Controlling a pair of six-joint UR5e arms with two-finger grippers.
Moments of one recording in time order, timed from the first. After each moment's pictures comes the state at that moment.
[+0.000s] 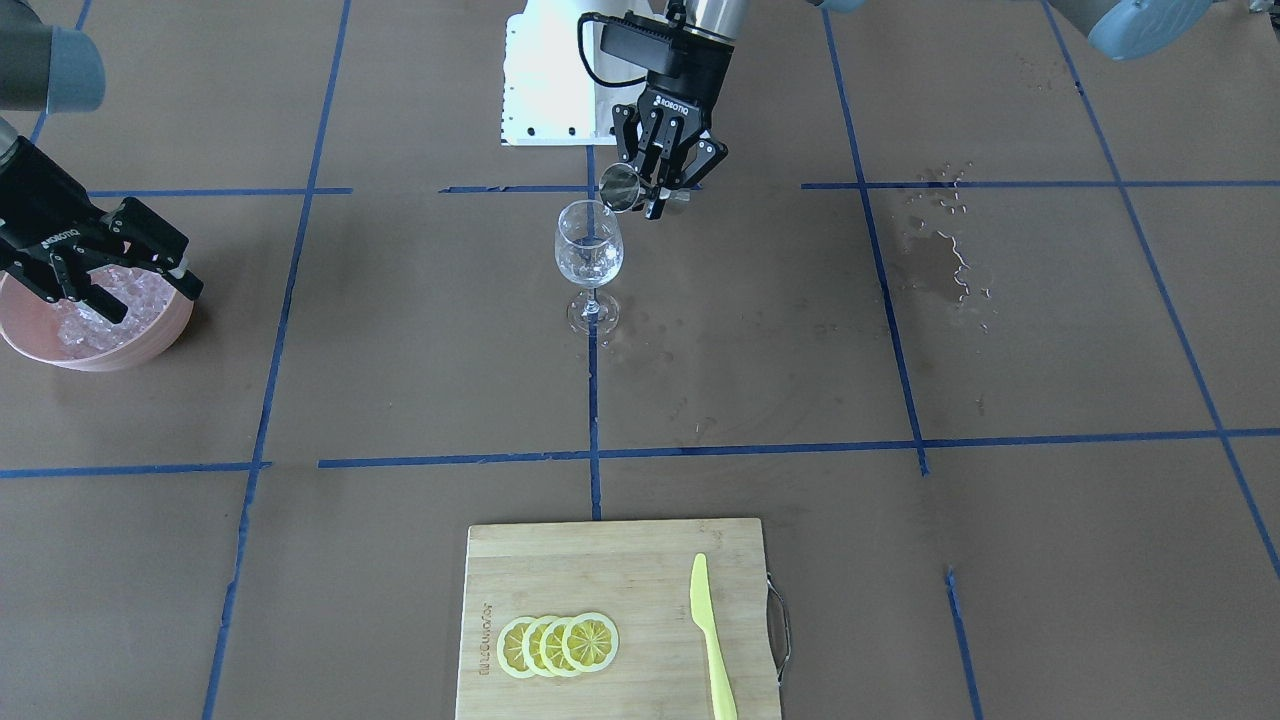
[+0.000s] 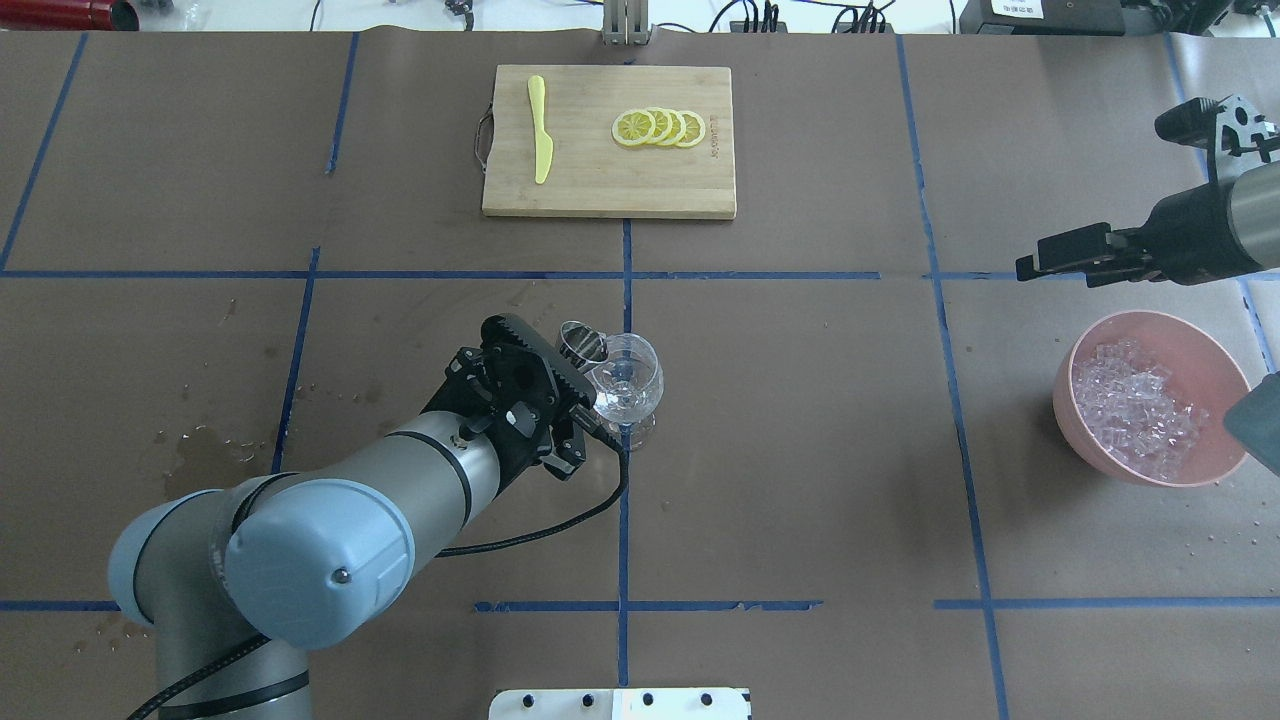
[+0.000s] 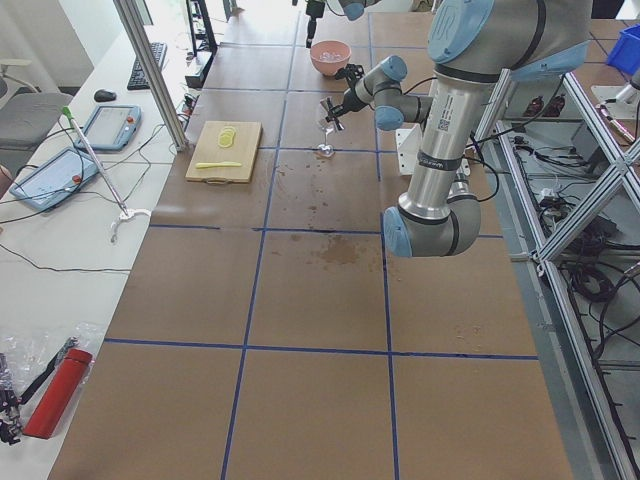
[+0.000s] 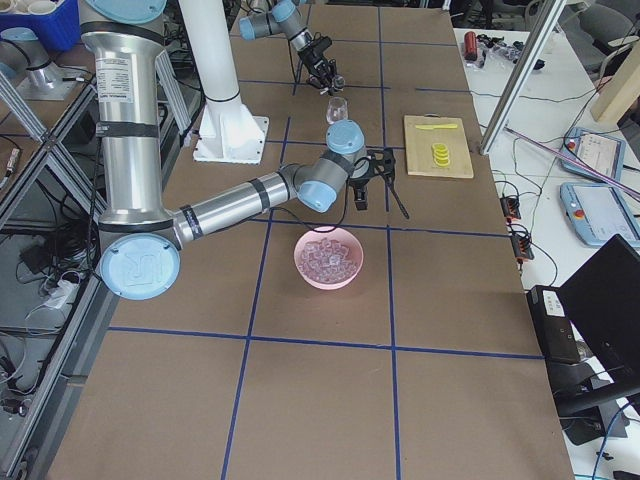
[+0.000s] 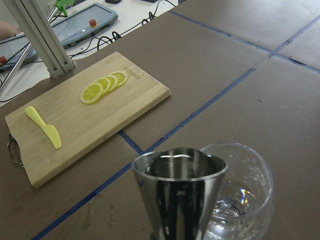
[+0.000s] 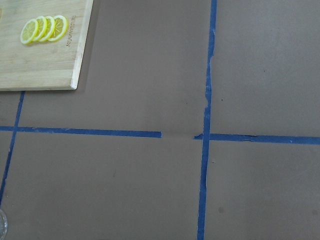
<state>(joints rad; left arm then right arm) -0.26 -2.06 -2.06 -1.79 -1.19 -0.54 1.03 -1.55 1.91 -0.94 2.25 0.98</state>
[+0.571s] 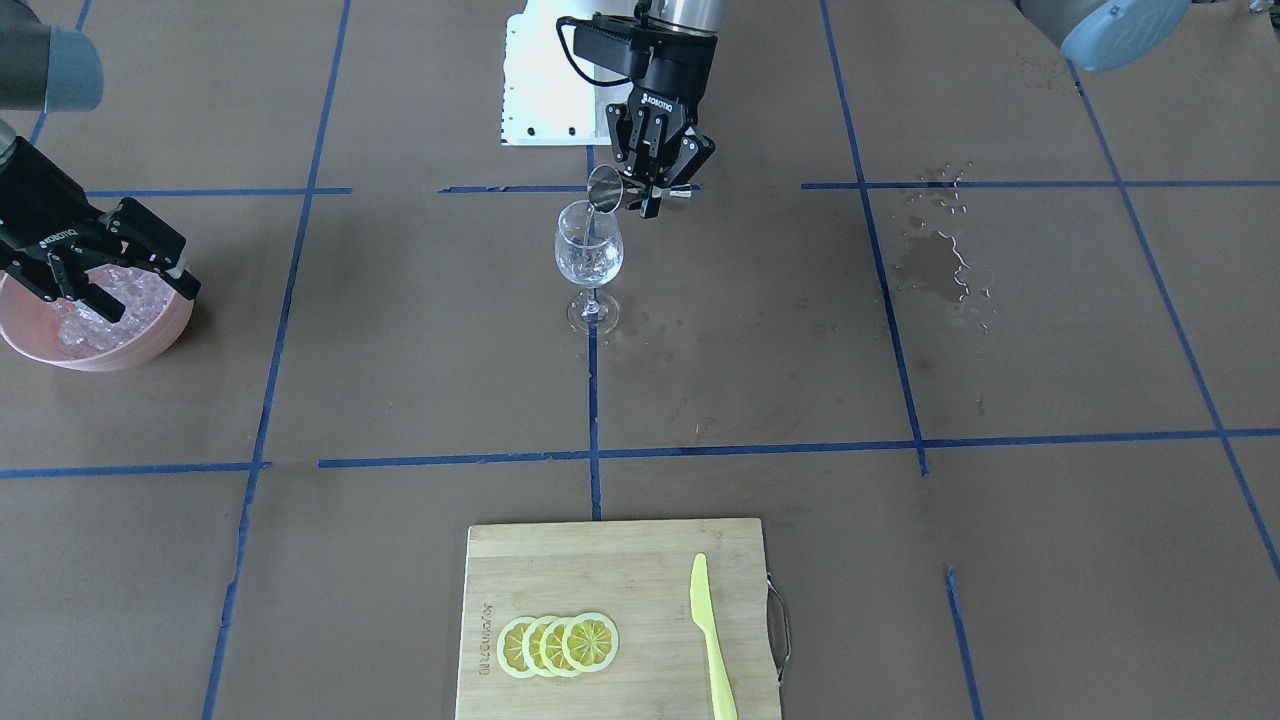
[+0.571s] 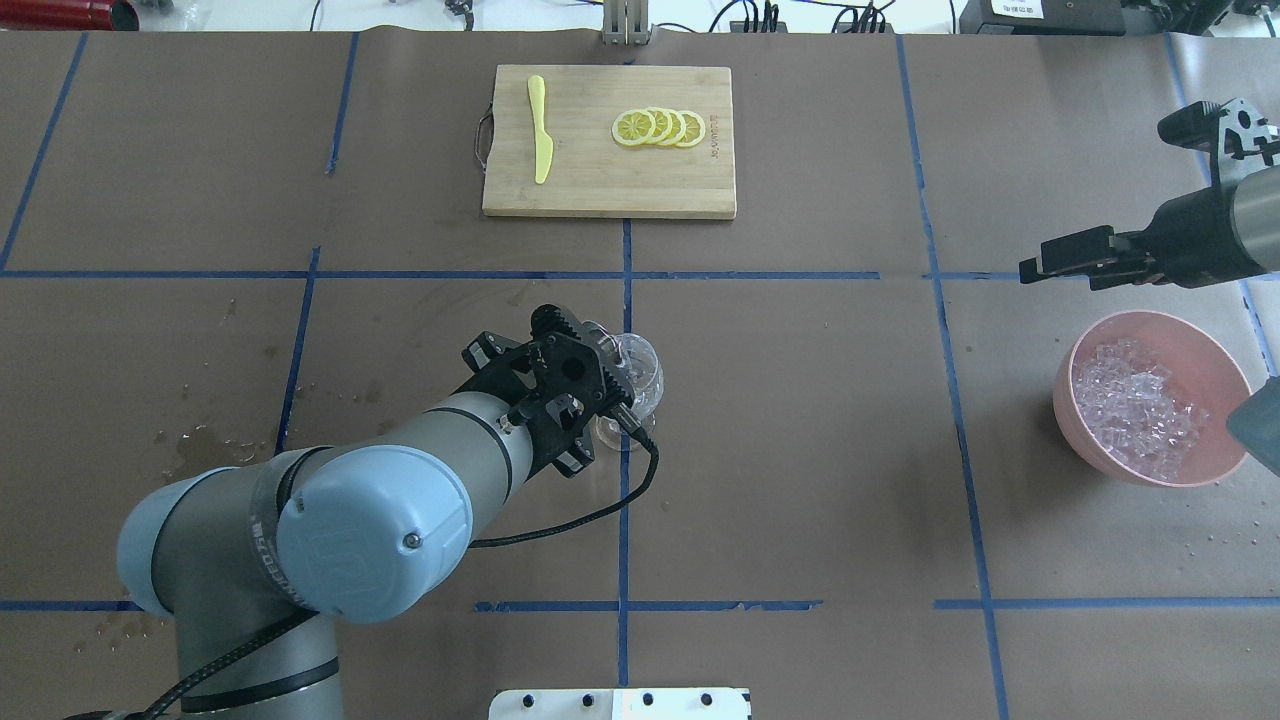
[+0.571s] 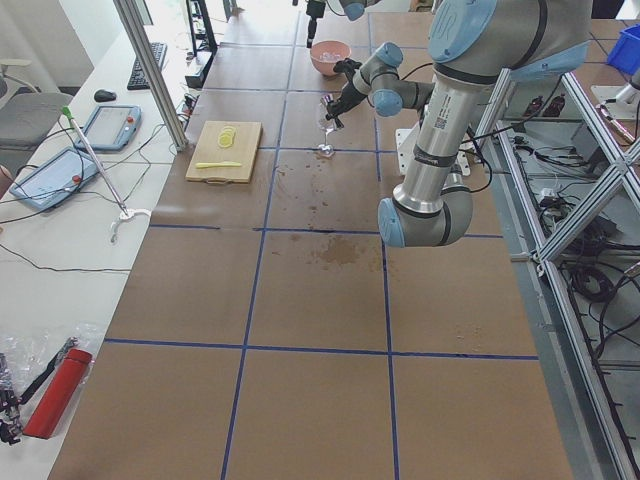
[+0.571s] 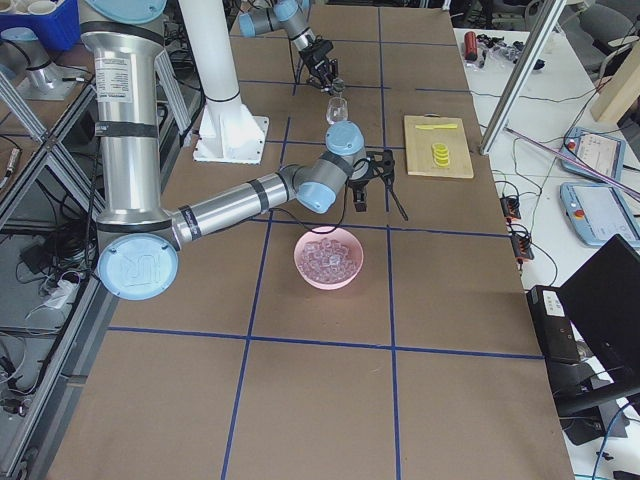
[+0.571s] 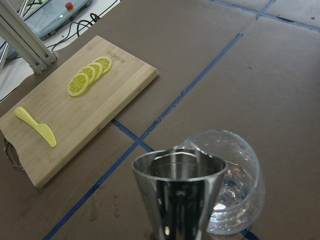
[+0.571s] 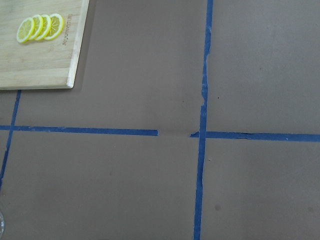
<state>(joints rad) -0.28 -2.16 -2.06 -1.57 -1.23 -0.42 1.03 -1.56 1.91 -0.94 2.25 0.98</state>
